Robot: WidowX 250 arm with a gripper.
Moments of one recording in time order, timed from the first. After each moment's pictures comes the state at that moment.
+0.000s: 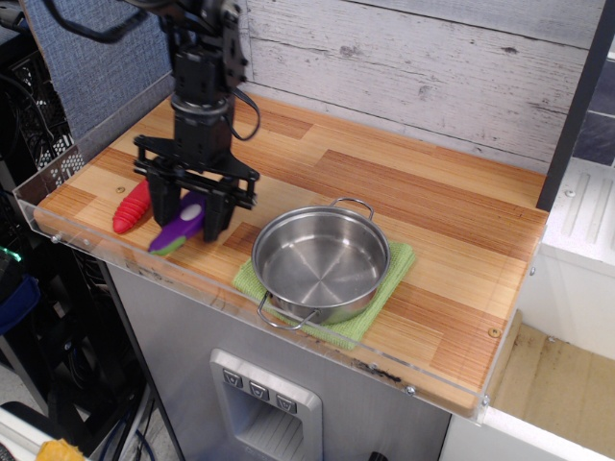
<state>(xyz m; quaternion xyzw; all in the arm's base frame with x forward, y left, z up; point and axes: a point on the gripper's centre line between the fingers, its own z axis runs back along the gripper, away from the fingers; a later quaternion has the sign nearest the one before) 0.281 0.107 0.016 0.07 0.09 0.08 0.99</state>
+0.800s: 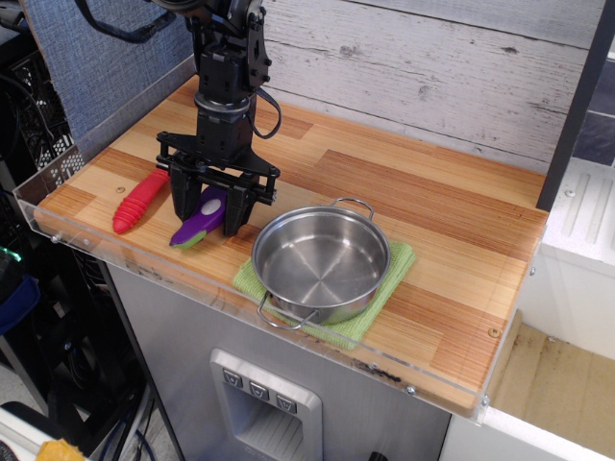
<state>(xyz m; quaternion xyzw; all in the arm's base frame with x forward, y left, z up) 0.297 0.102 0.012 0.07 0.08 0.08 0.99</state>
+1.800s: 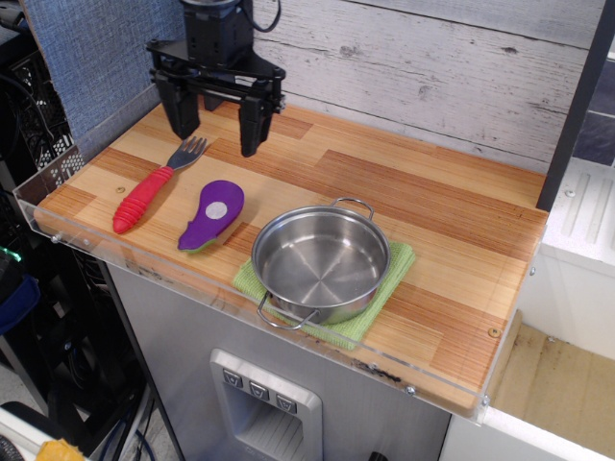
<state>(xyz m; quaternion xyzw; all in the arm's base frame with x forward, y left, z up) 0.310 0.089 0.092 0.04 -0.01 0.07 1.00</state>
